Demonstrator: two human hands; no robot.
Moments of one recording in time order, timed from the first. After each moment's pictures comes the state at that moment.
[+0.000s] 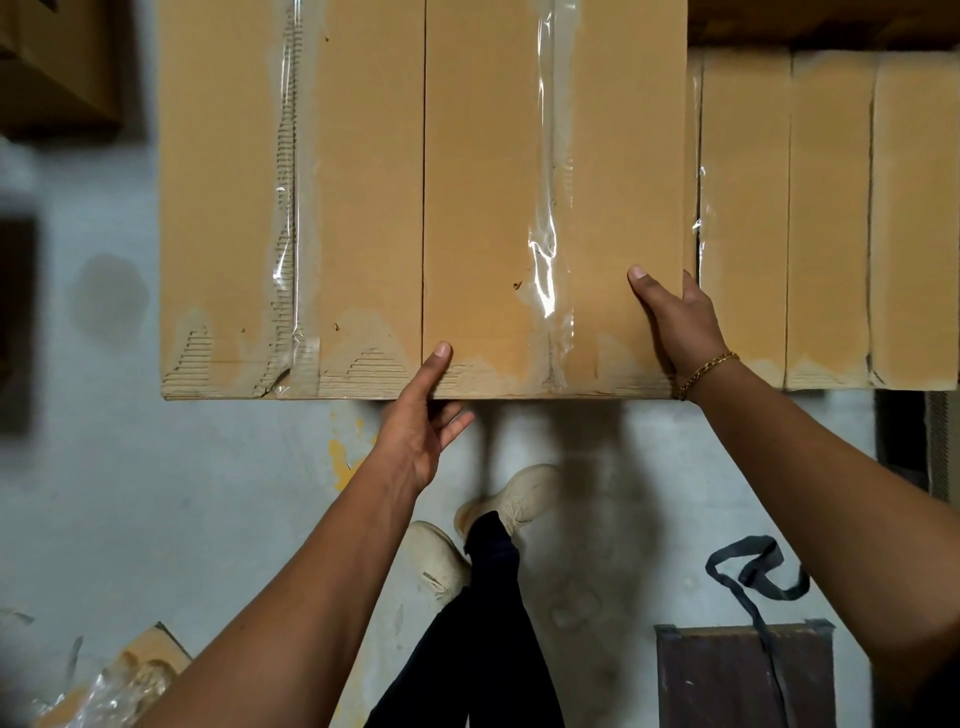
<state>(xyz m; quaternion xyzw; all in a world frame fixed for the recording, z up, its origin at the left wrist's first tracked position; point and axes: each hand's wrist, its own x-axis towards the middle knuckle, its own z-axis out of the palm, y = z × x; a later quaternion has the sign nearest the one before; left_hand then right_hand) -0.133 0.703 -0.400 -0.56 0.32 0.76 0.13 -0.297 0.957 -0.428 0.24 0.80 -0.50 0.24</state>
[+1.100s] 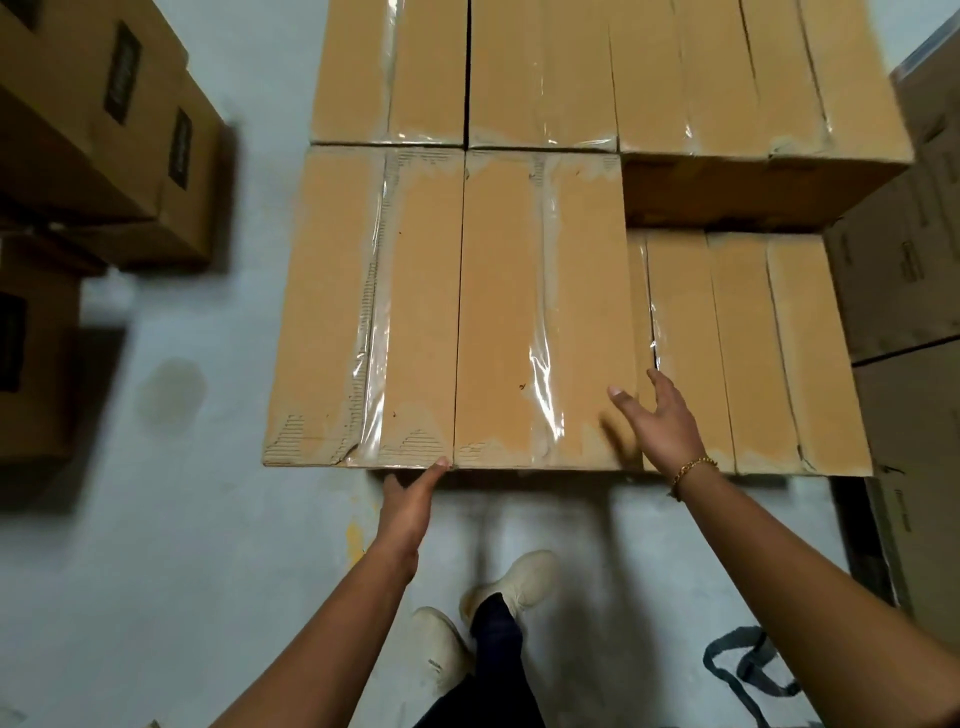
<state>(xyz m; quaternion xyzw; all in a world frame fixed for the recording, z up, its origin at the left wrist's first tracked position) -0.088 0.671 -0.316 -0.55 0.54 0.62 0.16 -0.256 0.934 -0.290 0.13 0.89 -0.37 0.23</state>
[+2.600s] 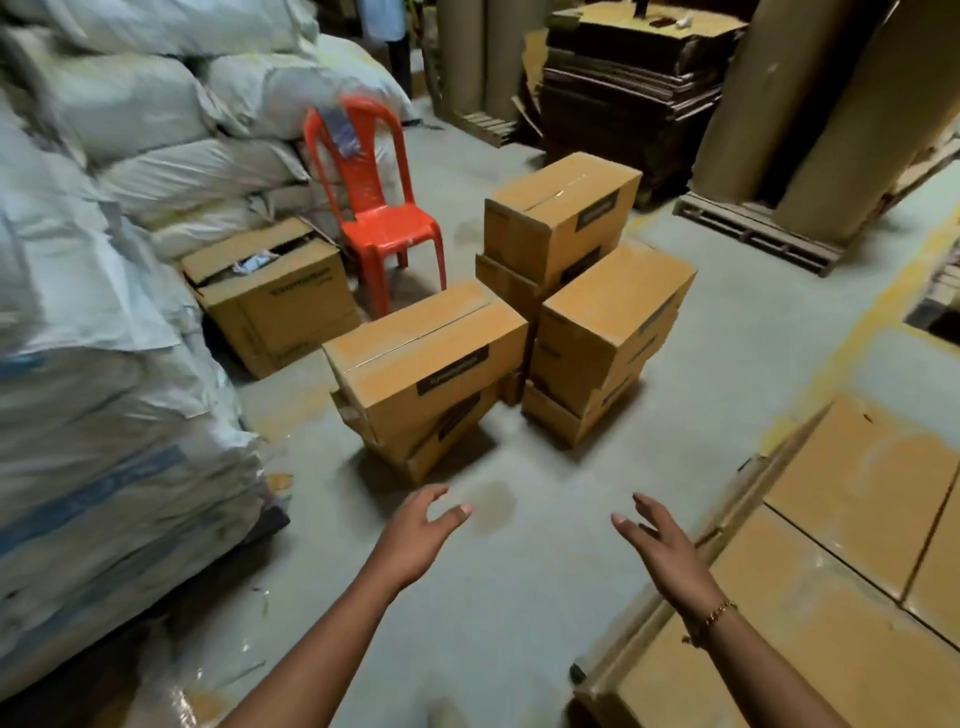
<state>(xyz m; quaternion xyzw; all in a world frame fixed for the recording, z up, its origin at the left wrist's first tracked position) 0.167 0.234 0.014 -0.56 0.65 0.51 -0.12 -0.112 0.383 0.006 -0.29 0.78 -0.39 0.40</state>
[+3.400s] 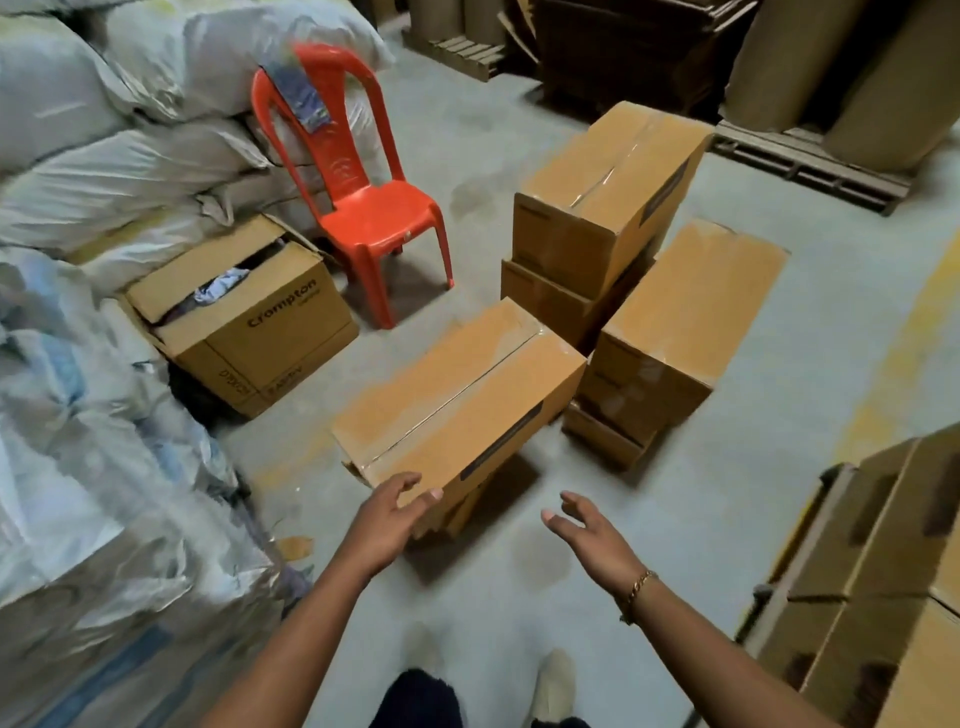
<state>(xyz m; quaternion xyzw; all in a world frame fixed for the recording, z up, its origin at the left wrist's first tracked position) 0.175 -0.162 -0.032 -0.57 0.65 0.50 -0.06 -0.069 -0.012 -0.063 -0.25 0.75 -0.33 0.52</state>
